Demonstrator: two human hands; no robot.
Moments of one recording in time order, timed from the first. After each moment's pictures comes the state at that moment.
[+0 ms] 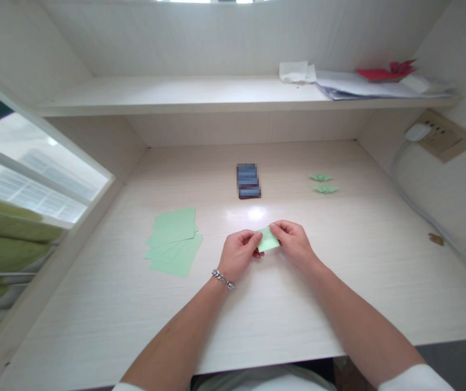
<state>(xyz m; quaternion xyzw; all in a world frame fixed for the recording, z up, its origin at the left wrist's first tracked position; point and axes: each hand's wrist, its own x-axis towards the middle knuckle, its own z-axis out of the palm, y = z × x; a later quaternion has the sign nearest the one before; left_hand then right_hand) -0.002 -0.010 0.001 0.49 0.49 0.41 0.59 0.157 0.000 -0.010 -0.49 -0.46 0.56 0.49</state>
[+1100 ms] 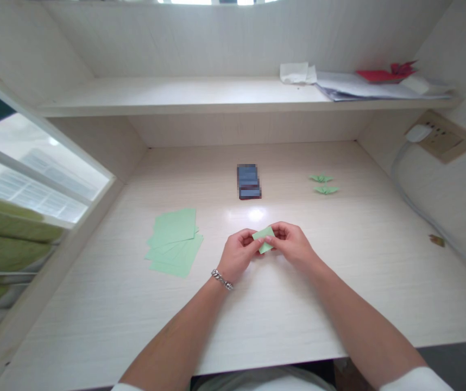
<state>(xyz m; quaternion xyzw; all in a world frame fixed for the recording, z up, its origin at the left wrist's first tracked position) -0.004 -0.009 -0.008 0.43 0.46 0.42 0.65 0.161 -0.001 -0.006 -0.47 -0.51 0.59 0.42</state>
